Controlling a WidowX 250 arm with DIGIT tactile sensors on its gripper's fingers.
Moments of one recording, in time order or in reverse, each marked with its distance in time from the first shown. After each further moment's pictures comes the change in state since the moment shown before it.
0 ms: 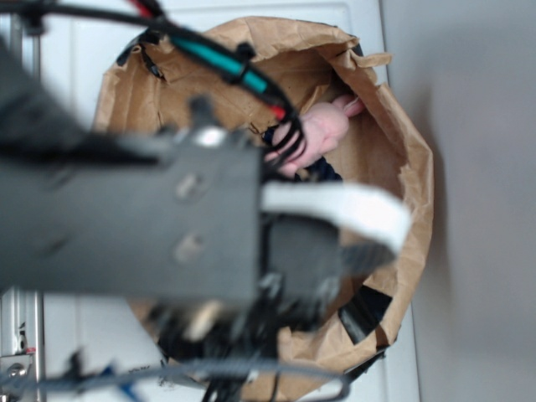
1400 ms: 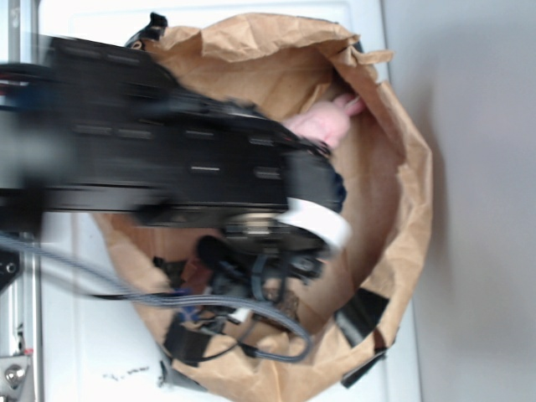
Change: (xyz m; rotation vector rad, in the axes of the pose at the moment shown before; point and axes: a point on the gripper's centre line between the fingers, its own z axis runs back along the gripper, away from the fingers) arm 0.015 0.015 -0.085 -0.062 -0.005 -0.508
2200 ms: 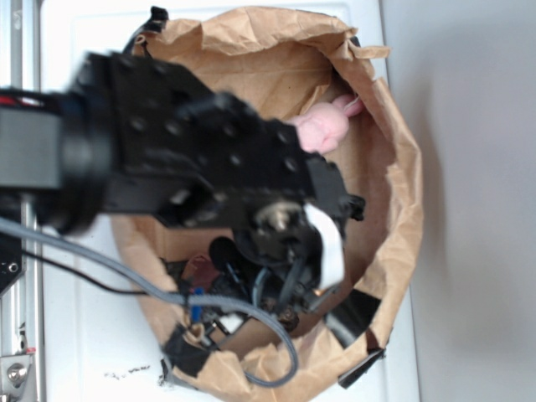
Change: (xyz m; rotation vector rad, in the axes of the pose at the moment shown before) arm 0.009 -0.003 0.006 -0.029 -0.144 -0.313
